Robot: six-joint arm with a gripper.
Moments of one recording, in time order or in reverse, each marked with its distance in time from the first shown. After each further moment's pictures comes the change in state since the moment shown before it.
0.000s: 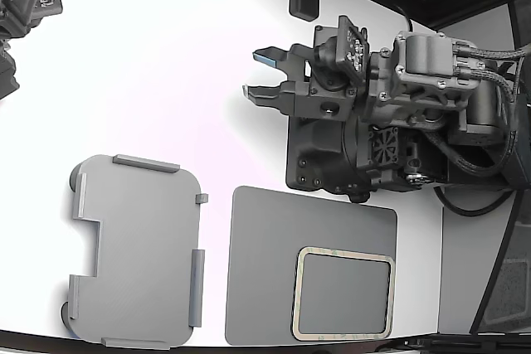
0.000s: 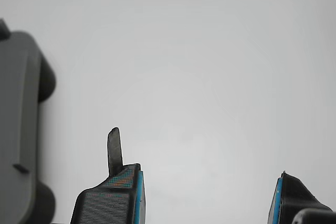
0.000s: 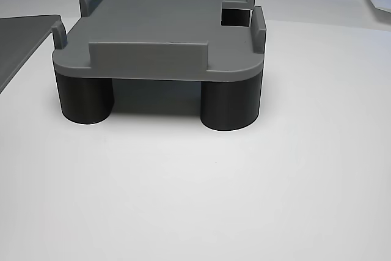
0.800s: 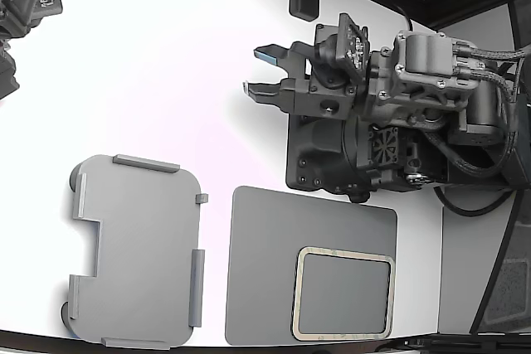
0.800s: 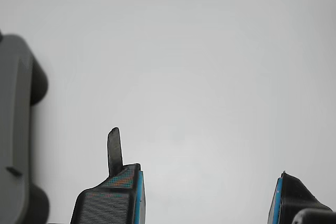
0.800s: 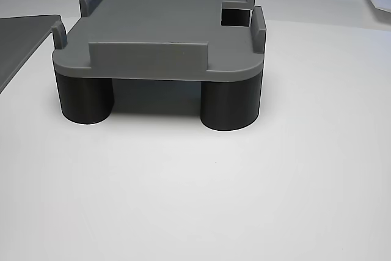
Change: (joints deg) arm 0.0 0.0 0.0 0.0 1.1 0.4
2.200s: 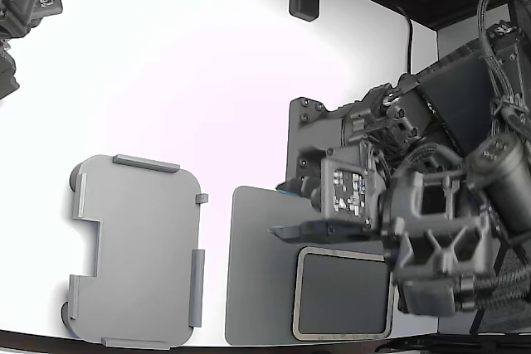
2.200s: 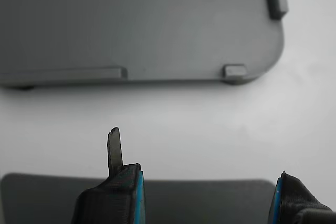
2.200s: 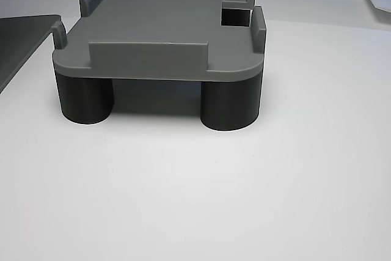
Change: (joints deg) arm 56.9 -44.6 -38.3 27.9 18.4 48.6
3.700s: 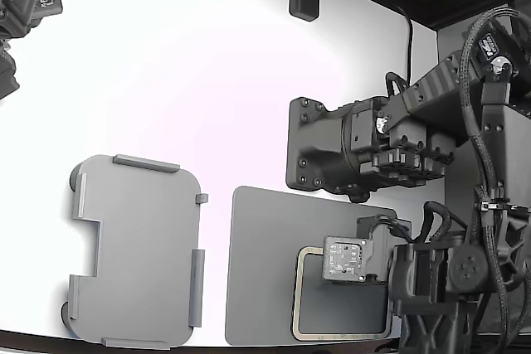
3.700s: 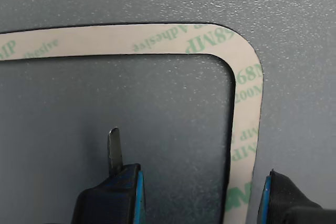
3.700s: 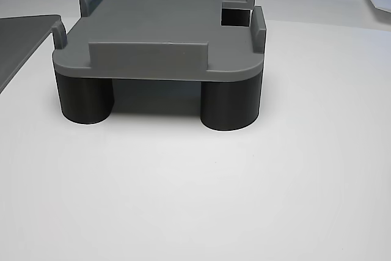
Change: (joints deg) arm 31.8 -12.2 11.8 -4.7 -16.8 36.5
